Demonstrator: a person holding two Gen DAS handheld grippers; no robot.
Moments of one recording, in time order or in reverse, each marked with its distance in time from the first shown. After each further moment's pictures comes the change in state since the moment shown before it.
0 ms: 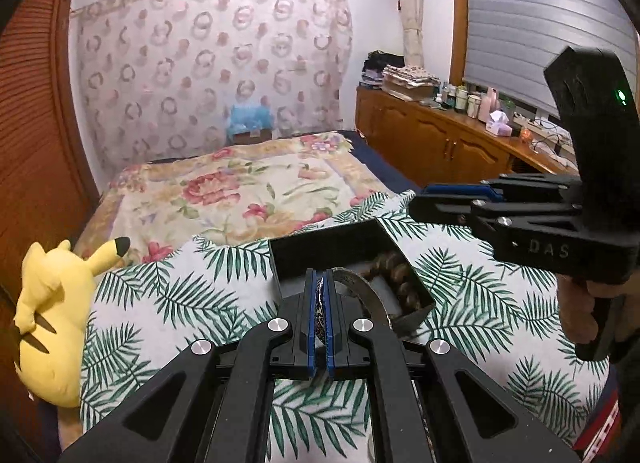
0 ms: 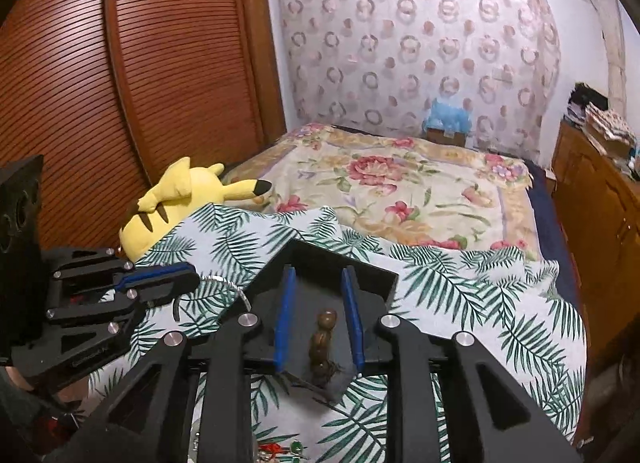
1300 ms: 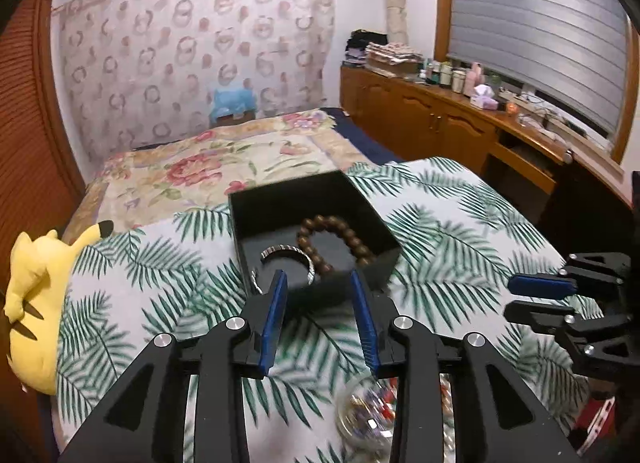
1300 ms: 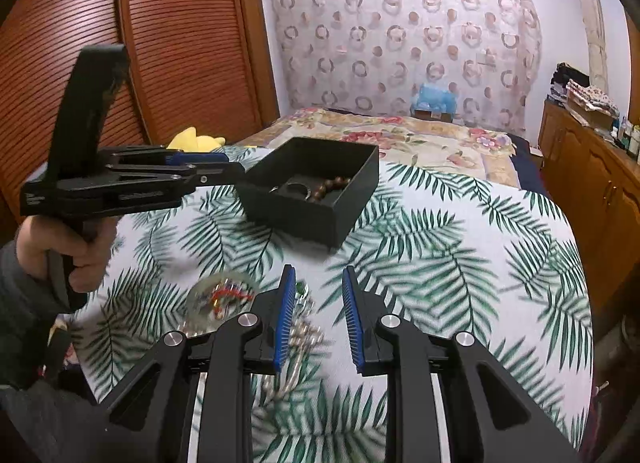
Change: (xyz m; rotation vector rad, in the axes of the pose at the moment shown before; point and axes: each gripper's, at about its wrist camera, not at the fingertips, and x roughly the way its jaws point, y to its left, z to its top) left arm -0.004 -0.027 -0.041 0.033 0.063 -0.053; right arm -0.072 0.013 -0.143 0.019 0.003 -0.019
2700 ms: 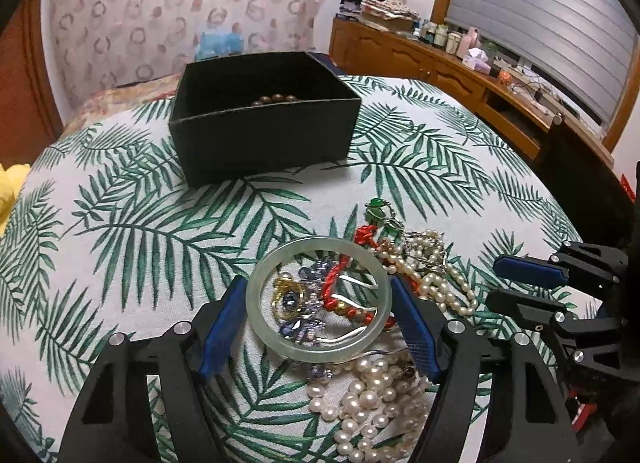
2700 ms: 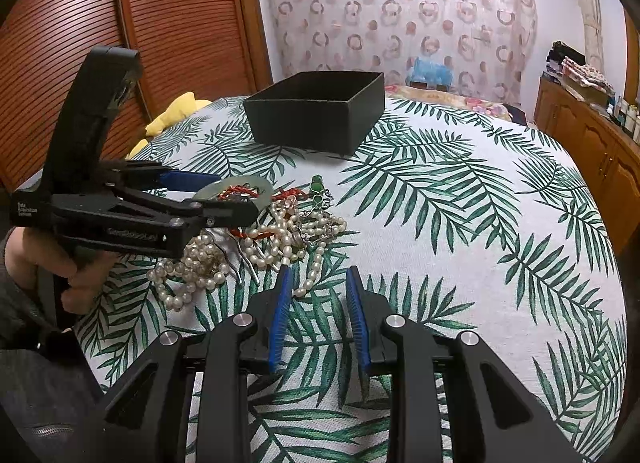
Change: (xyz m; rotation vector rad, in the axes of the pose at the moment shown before) left arm 0.029 -0.026 -0.074 -0.075 0.172 -0.073; right arm 0.008 0.015 -0.068 0.019 0.080 -0.022
